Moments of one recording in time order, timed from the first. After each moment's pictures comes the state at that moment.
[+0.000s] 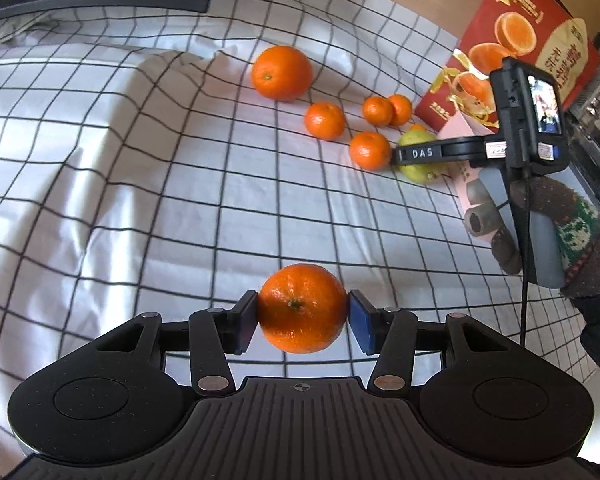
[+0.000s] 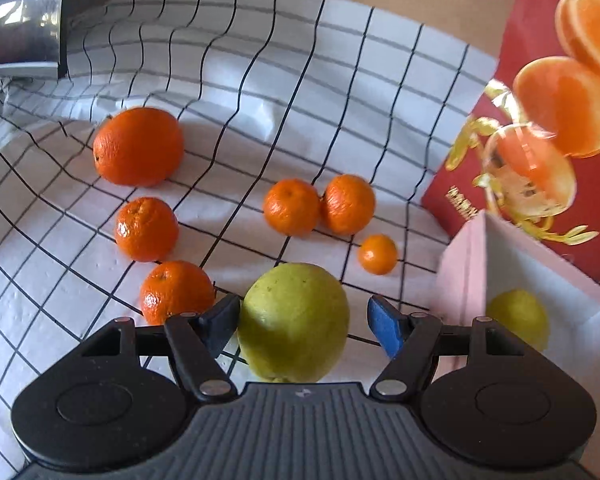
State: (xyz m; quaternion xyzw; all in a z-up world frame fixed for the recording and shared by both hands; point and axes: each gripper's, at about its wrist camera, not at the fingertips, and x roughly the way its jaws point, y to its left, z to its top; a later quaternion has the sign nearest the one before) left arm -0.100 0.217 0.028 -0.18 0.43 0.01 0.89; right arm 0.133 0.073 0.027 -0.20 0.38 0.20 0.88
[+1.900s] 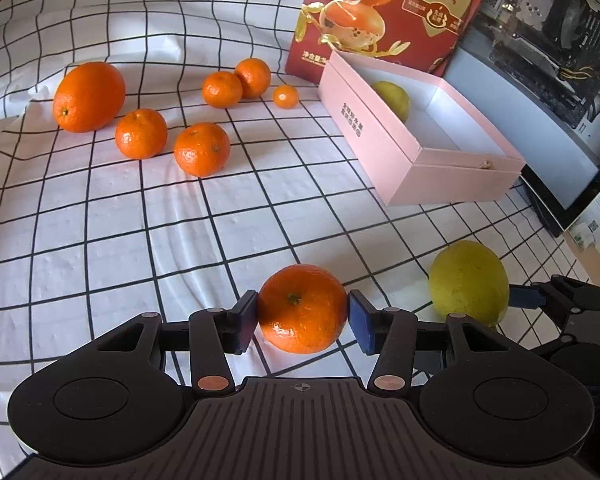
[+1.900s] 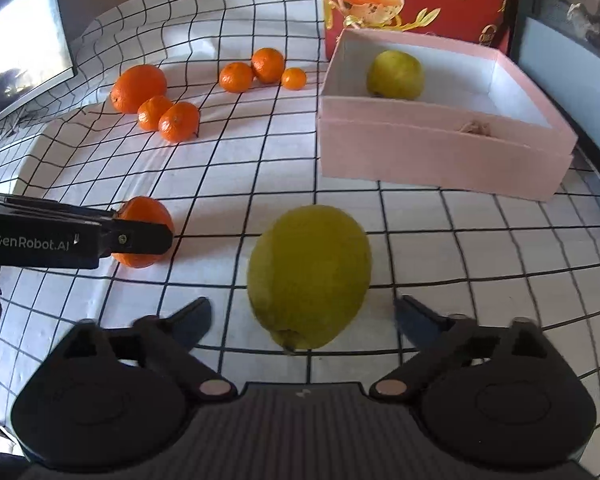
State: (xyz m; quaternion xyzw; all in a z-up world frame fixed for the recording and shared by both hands) left arm -0.020 0.116 0.008 -0.05 0.43 -0.13 0.89; right arm -0.029 -0.063 0.015 -0.03 0.44 0.15 0.88
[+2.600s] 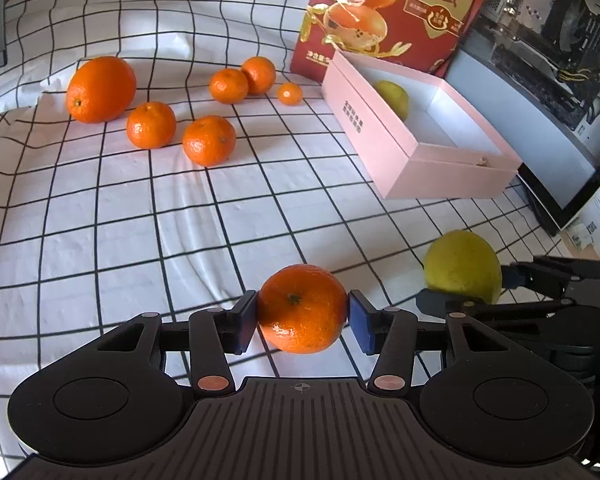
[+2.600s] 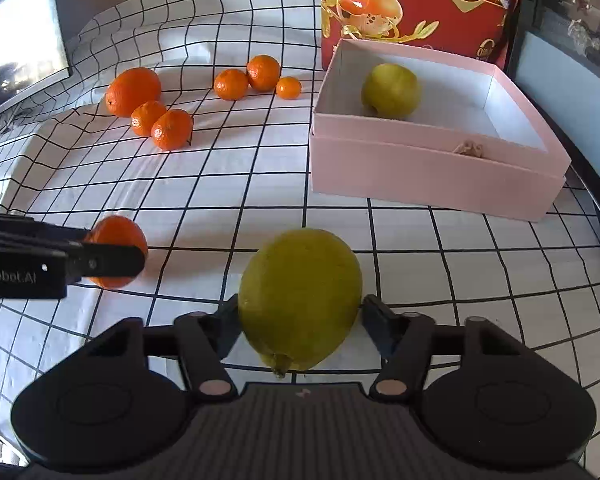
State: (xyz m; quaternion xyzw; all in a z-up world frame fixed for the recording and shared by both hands) left arm -0.035 0.115 0.010 -0.06 0.43 -0.12 0.89; right arm -0.022 -0.063 0.026 -0.05 0.43 0.14 0.89
